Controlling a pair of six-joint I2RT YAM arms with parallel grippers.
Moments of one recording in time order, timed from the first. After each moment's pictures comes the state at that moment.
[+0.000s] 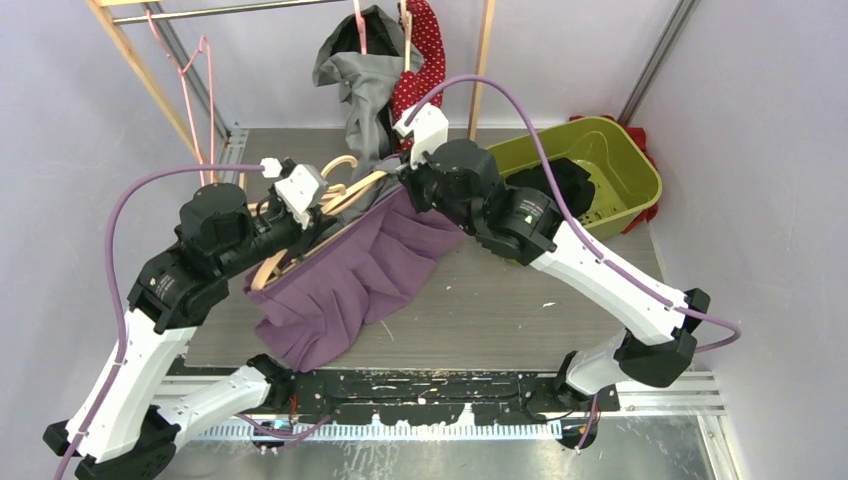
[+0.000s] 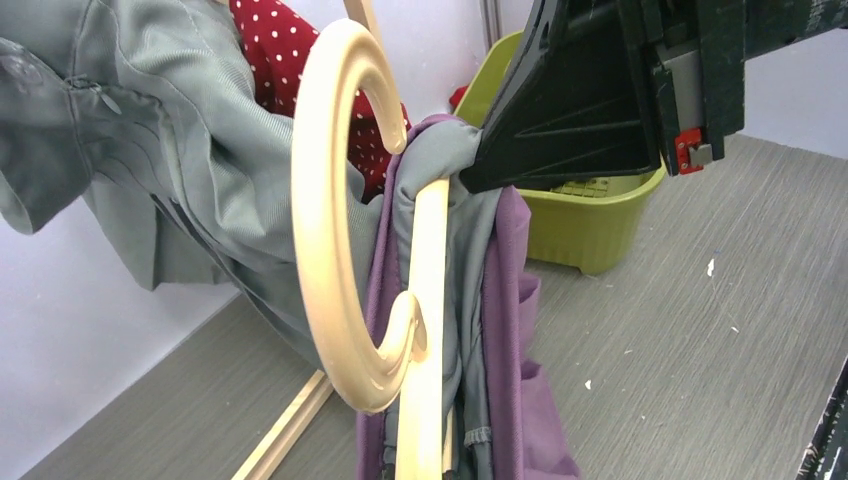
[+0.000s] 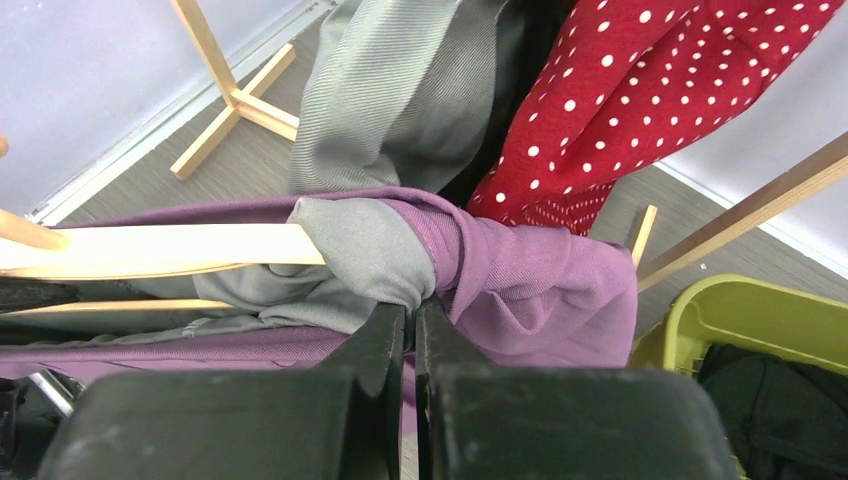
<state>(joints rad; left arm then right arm) -0.60 0.88 1.41 -0.82 0.14 0.29 1.00 1.45 1.72 -0.55 0.38 0.07</state>
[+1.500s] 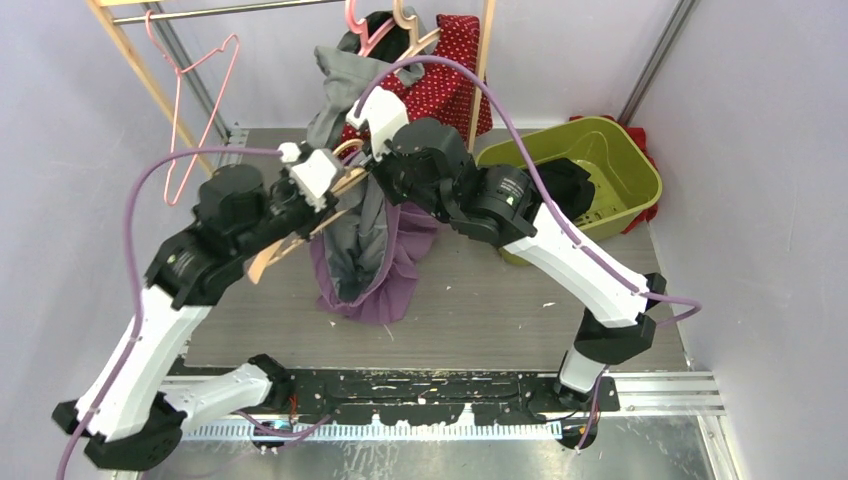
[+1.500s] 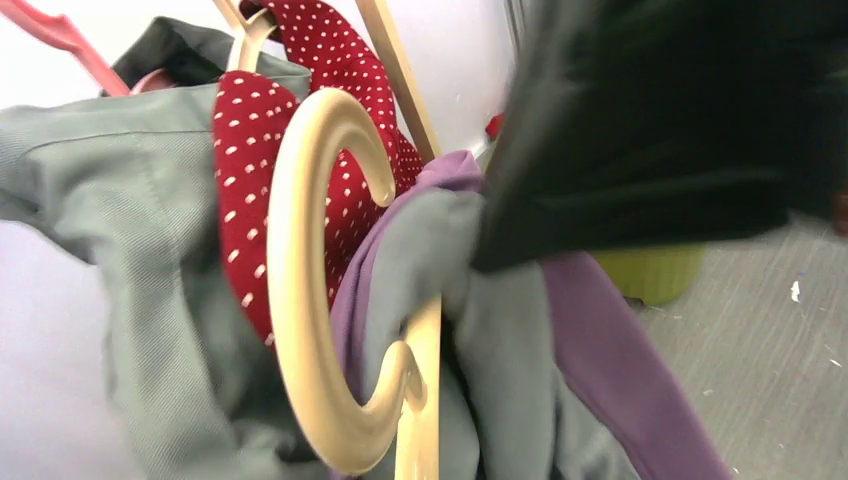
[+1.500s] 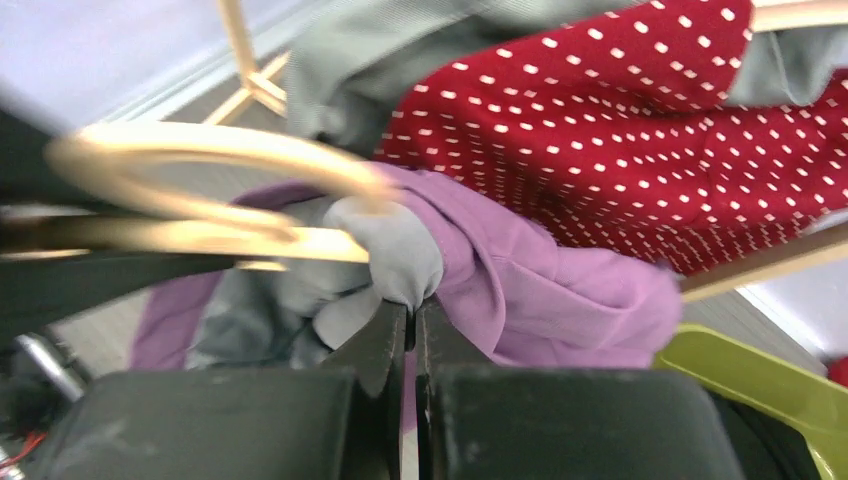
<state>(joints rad) -0.60 1.01 1.45 -0.74 0.05 0.38 1.10 1.69 2.24 -0.86 0.40 -0.04</state>
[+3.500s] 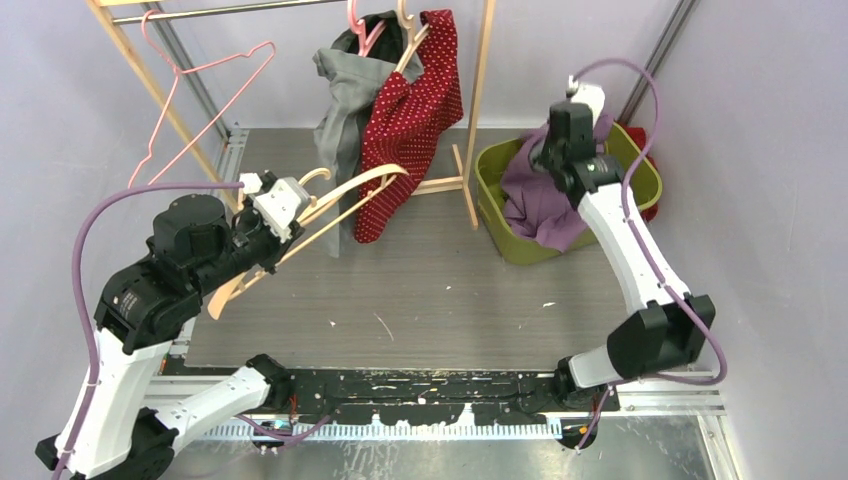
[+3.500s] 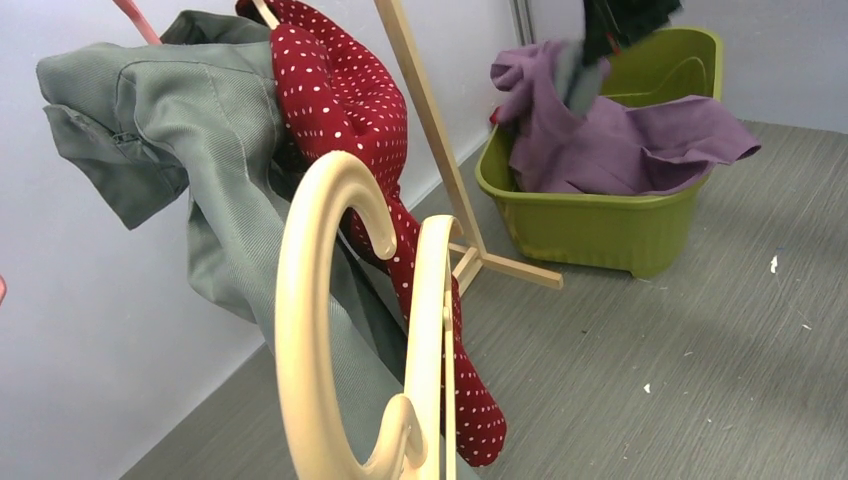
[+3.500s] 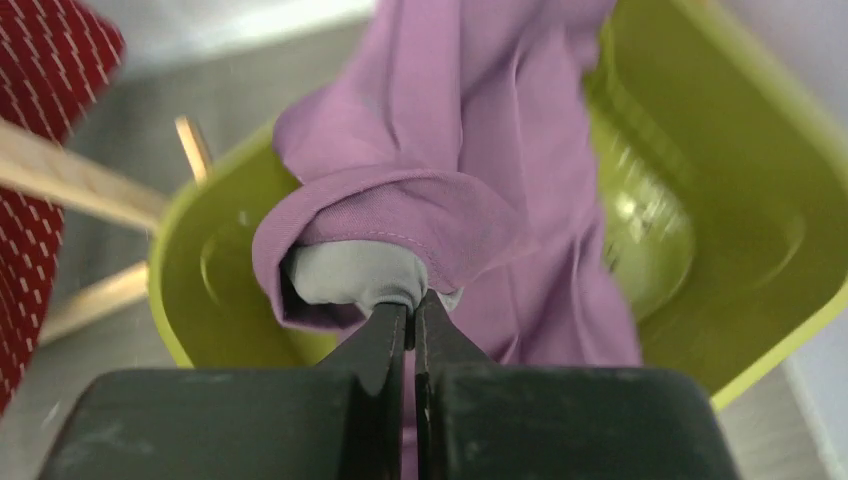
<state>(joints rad) -0.60 0.86 1.52 -1.05 0.00 0.37 0.21 1.49 1.58 -0.54 0.45 0.22</state>
